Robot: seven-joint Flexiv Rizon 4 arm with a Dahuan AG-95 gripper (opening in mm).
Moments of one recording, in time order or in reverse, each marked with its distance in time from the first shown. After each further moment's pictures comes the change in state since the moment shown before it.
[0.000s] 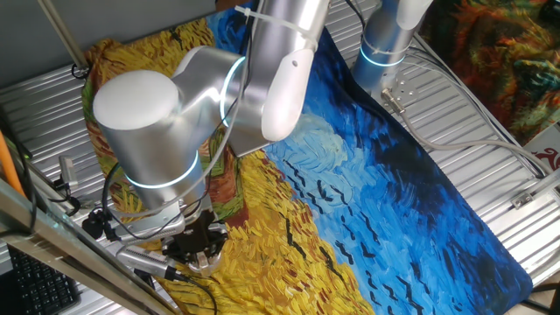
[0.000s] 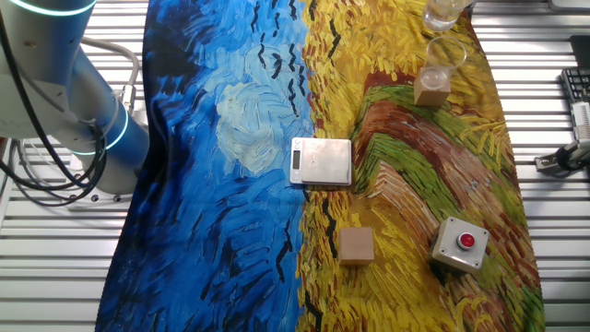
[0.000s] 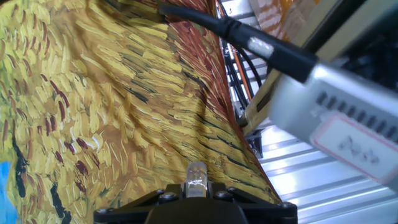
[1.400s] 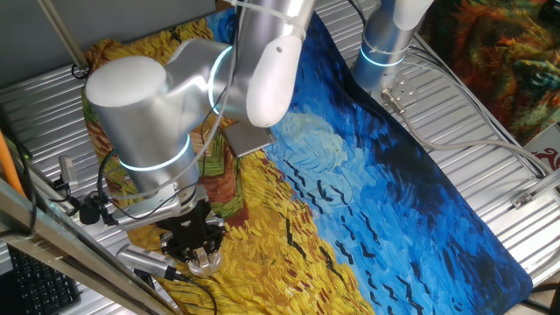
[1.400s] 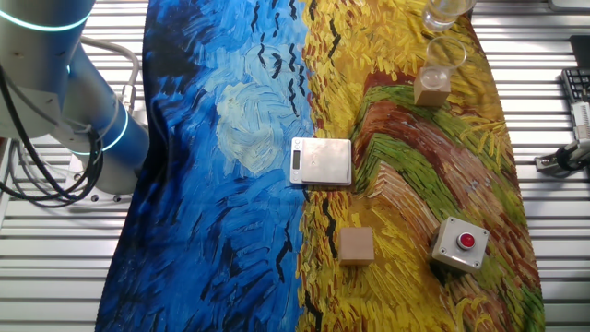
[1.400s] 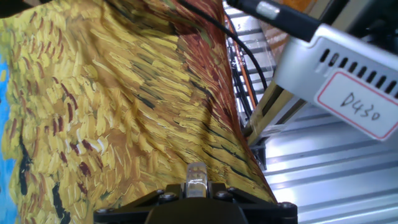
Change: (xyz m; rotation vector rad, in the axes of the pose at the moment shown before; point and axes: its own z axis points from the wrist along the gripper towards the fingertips) arm 0.003 0.002 0.000 -0.031 -0.074 -0.076
